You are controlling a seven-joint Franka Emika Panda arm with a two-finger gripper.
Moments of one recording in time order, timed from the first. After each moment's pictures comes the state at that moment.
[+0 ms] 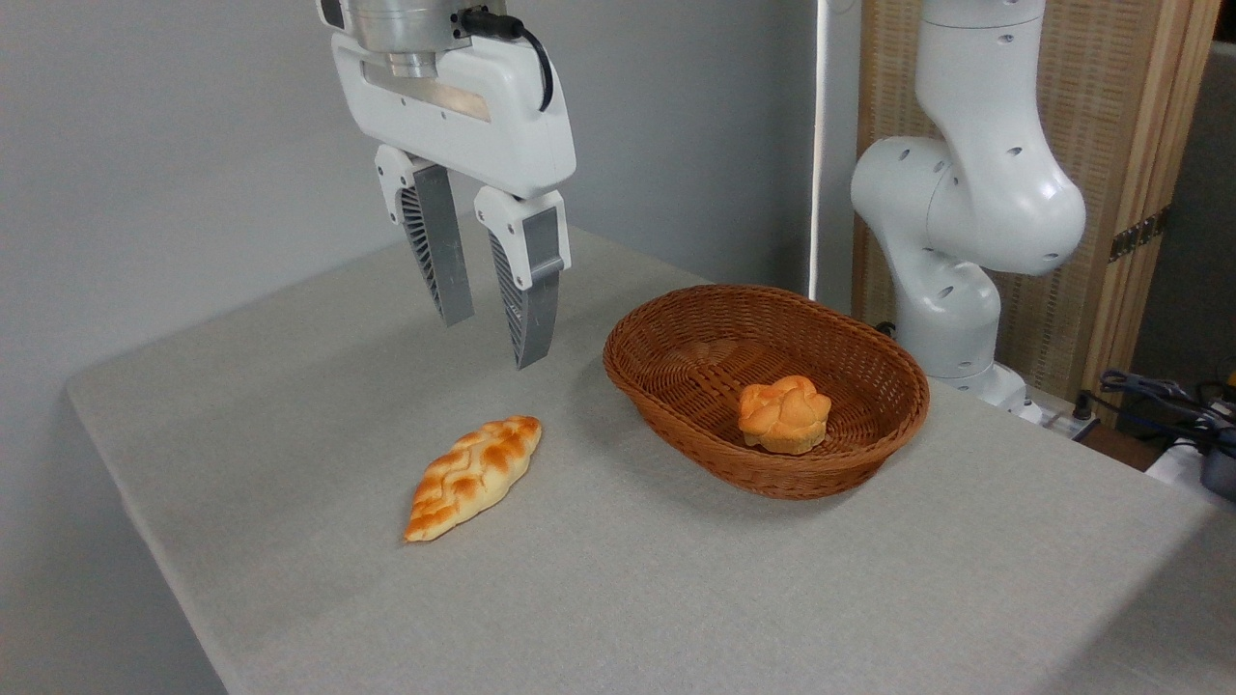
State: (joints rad) arm -0.03 0.00 0.01 -1.55 -0.02 1.59 0.71
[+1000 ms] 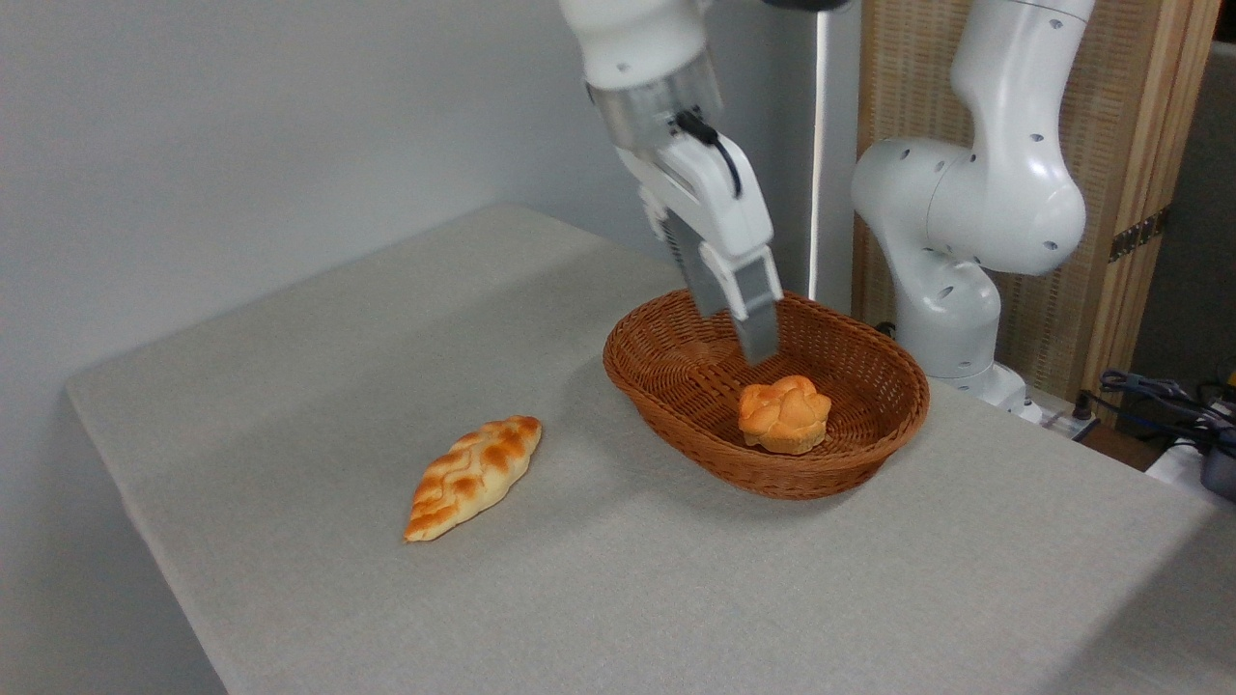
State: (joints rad) arm -0.03 -0.47 0.02 -2.25 0.06 1.54 1.09
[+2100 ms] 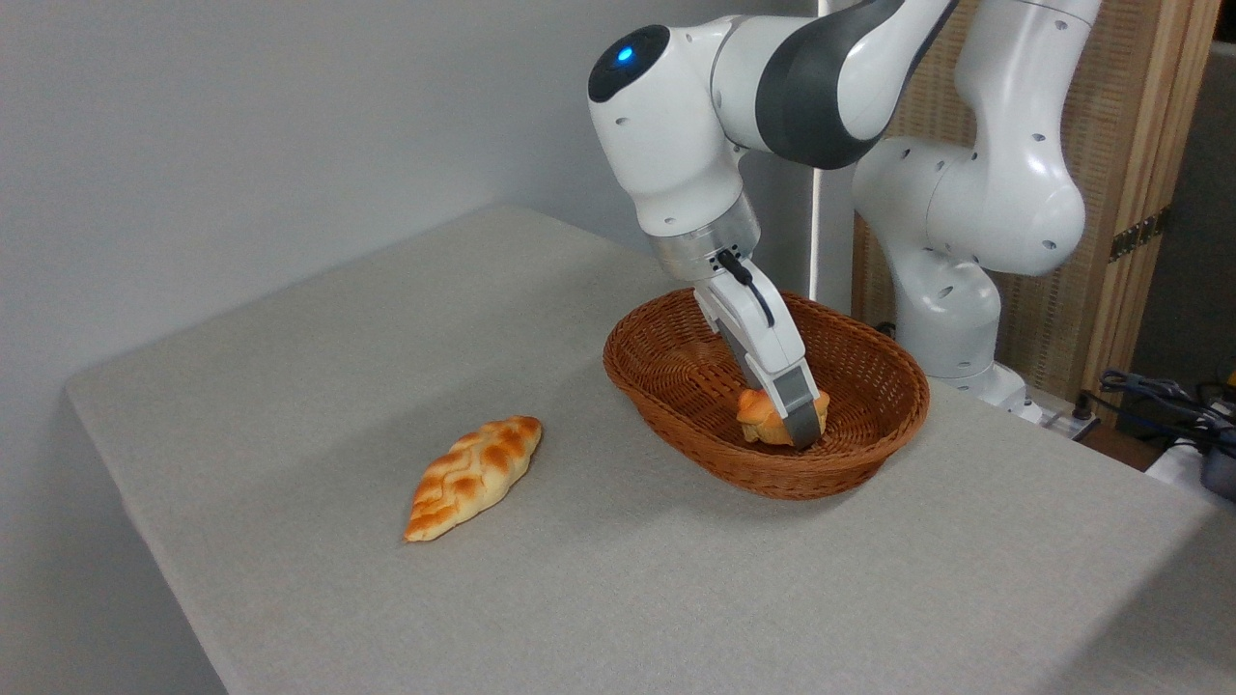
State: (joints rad) arm -0.05 -0.49 0.01 -2.54 0.10 1.76 1.10
